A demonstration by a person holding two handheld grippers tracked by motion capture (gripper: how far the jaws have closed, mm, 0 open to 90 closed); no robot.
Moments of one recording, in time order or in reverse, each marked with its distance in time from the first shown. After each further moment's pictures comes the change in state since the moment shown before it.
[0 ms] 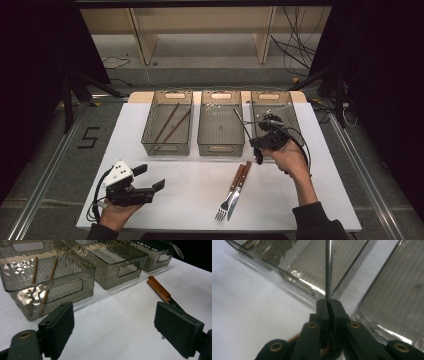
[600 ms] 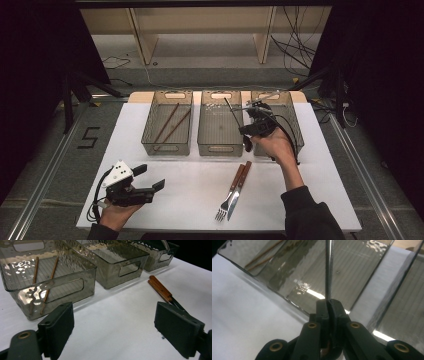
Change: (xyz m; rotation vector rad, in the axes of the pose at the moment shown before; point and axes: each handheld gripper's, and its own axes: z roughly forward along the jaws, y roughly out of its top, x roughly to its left) left arm 0.001 -0.001 0.001 -0.004 0.003 0.000; right arm 0.006 0.039 0.015 -0.039 0.020 0.003
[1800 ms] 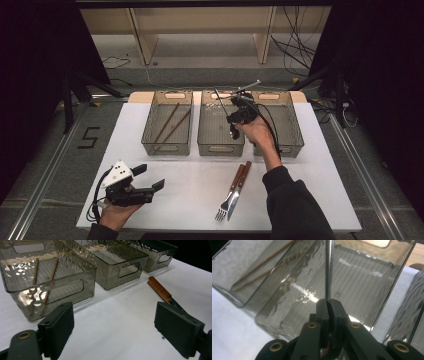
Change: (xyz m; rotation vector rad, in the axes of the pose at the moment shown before) left arm 0.001 0.000 -0.001 -0.006 -0.004 0.005; right arm 0.003 0.044 0.047 -0.002 -0.039 0.015
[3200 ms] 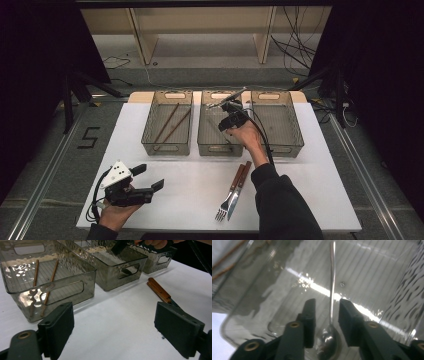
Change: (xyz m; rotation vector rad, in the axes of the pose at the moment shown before) left arm 0.000 0.000 -0.002 -0.011 -0.003 0.002; right arm 0.002 -0.002 0.053 0.129 -0.016 0.026
